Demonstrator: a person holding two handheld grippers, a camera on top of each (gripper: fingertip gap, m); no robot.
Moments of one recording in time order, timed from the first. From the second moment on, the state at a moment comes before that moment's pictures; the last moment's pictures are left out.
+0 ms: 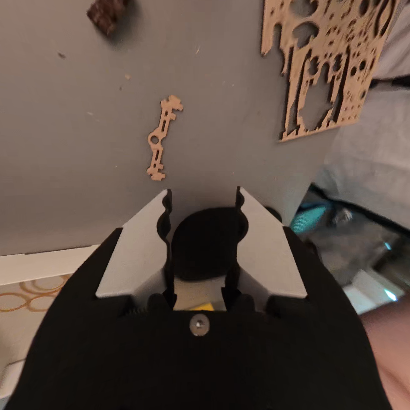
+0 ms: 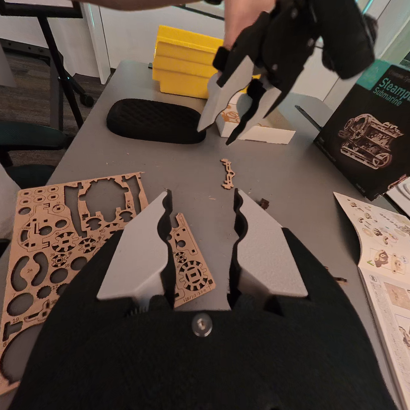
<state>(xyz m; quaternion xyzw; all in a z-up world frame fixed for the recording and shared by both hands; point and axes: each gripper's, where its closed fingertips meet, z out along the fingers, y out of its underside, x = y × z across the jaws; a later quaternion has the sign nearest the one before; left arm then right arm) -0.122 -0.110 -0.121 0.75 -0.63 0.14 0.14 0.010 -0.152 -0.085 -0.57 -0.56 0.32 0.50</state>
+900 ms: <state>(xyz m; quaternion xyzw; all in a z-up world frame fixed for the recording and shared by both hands) -0.078 -0.302 -0.146 0.77 -0.50 0.38 -0.09 0.105 -0.266 -0.146 -0.79 -0.37 0.32 0.35</state>
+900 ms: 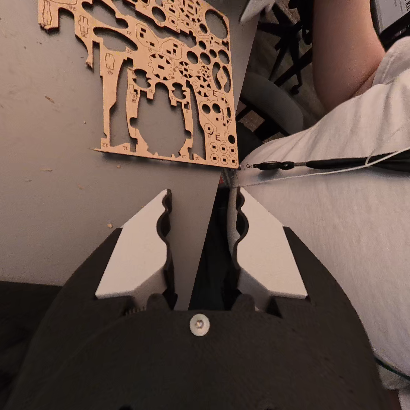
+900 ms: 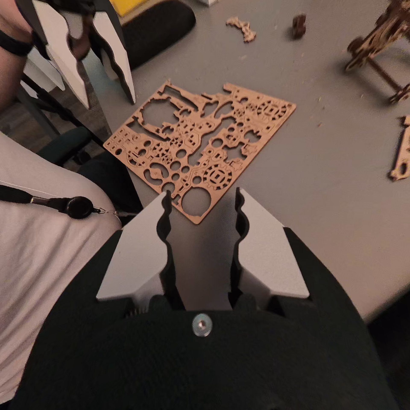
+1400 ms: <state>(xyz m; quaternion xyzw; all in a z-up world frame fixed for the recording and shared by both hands) -0.082 -0.289 -0.142 0.79 -0.51 0.33 -0.12 0.075 -0.283 -0.154 -0.84 -0.33 0.30 0.31</state>
